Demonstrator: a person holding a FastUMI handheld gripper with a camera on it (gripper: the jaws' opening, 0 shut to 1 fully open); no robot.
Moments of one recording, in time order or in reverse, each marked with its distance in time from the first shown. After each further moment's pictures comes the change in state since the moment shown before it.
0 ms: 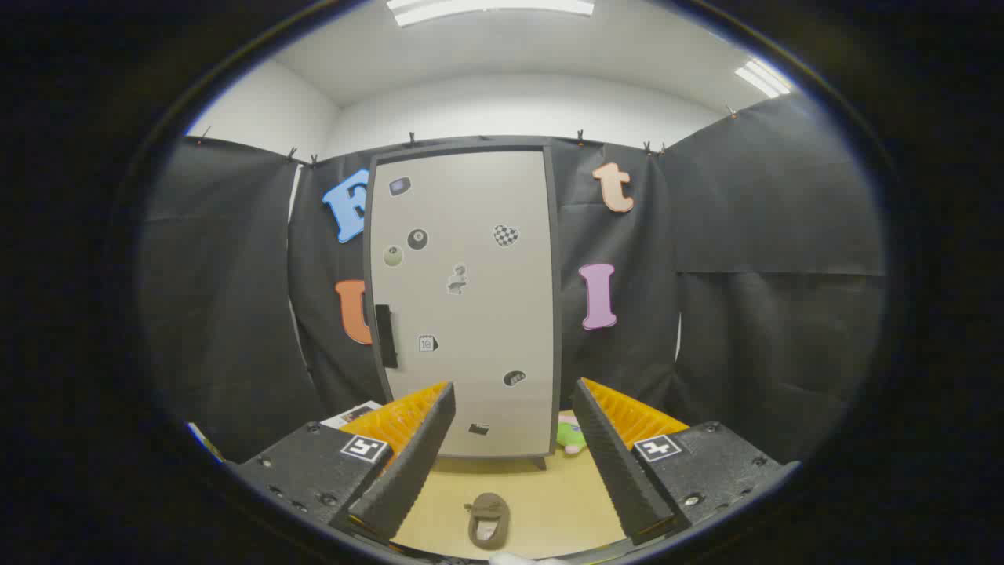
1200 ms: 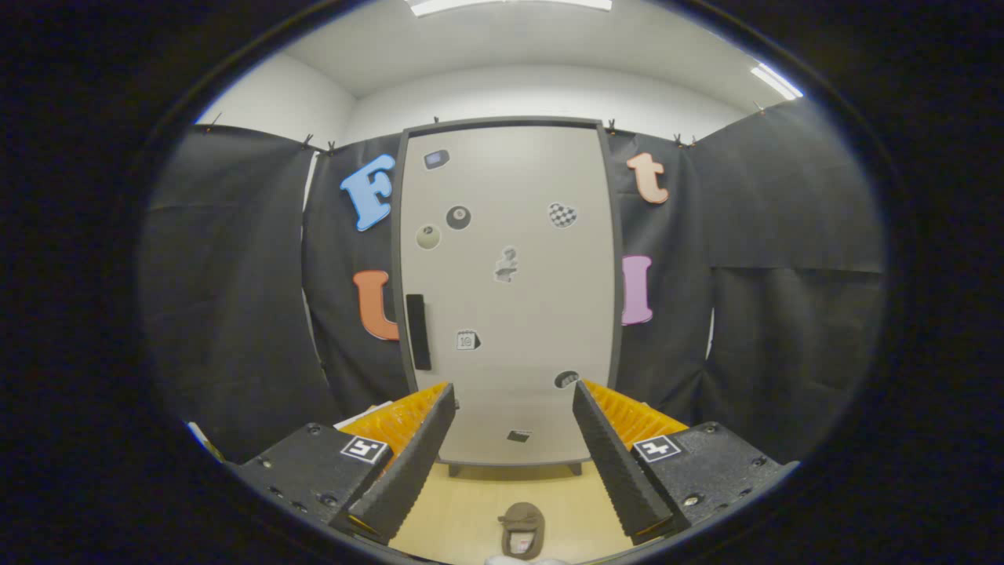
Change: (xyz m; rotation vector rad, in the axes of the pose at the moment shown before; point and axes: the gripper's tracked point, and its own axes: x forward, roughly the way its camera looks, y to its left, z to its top) arm 0.085 0.096 -0.027 -0.014 0.033 0.105
